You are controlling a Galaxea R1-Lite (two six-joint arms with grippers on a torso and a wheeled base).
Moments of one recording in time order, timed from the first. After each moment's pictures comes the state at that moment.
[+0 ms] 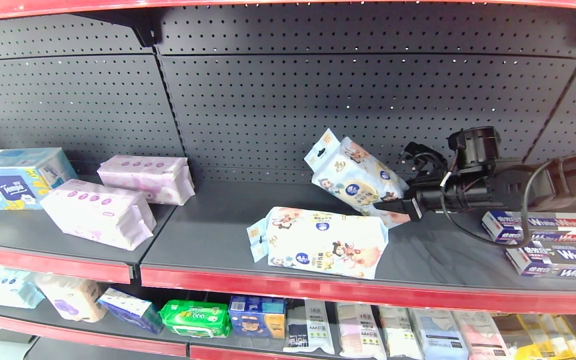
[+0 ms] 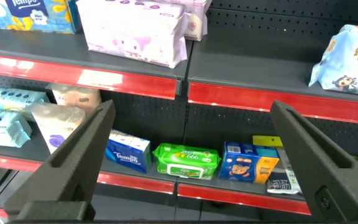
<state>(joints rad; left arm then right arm) 0.00 0.00 0.00 0.00 0.03 -0.06 0.14 2.01 -1.22 -0.15 0.53 -0.55</state>
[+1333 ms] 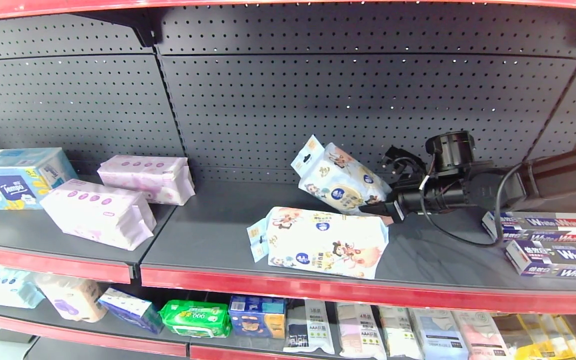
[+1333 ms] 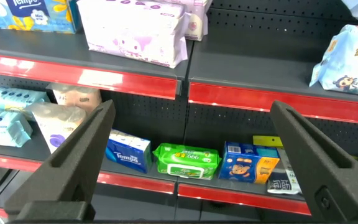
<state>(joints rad) 0.00 0.00 0.00 0.00 0.03 -0.06 0.20 2.08 -1.27 -0.16 0.50 -0.54</state>
